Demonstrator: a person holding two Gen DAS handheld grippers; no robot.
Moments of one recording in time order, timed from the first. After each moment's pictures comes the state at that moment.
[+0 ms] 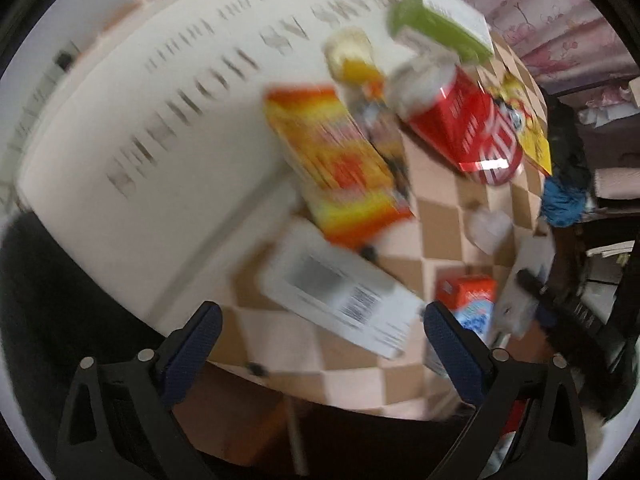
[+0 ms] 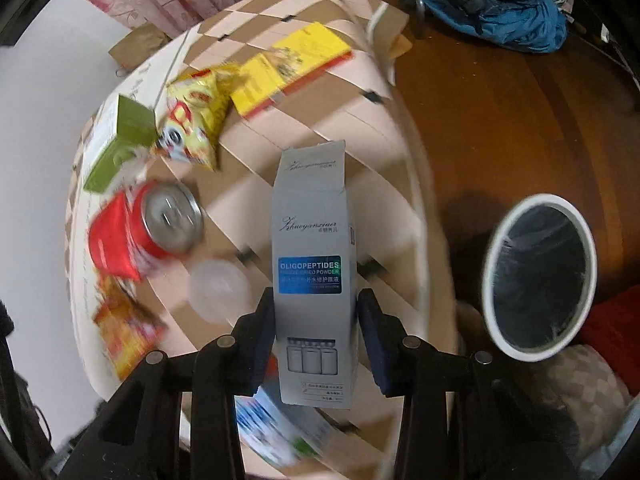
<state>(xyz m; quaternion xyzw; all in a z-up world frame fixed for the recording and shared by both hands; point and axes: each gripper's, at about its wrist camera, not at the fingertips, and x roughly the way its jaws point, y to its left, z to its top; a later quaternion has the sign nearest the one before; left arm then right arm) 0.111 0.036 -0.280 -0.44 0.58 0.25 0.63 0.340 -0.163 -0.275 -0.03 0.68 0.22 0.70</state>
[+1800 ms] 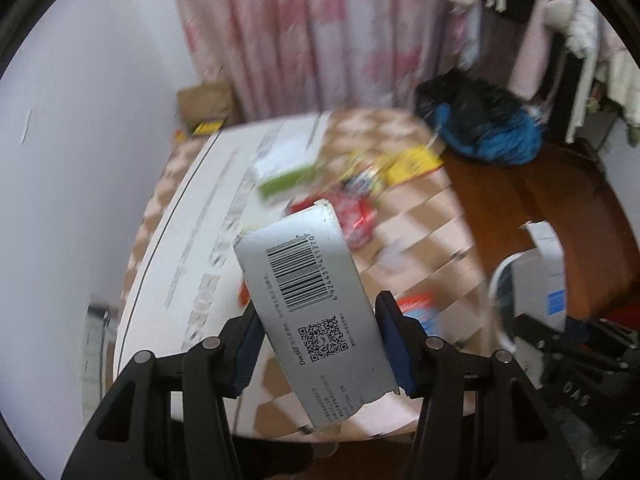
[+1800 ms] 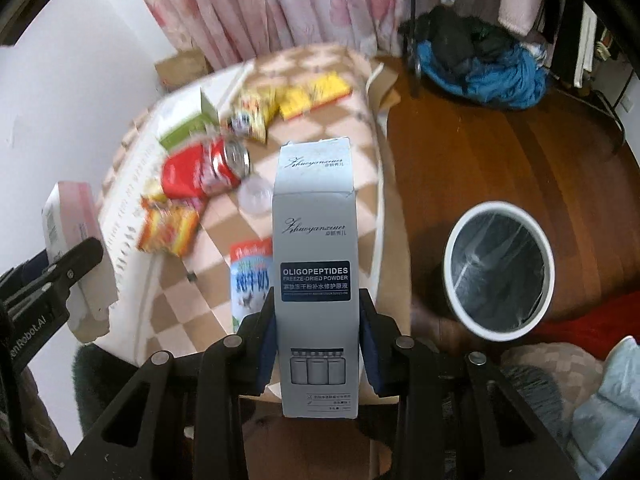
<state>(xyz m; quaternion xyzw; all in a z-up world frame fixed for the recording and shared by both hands) 0.164 -0.067 -0.118 -0.07 0.48 0.19 0.85 0.222 -0.221 -0.171 -0.03 0.56 0.25 0.79</state>
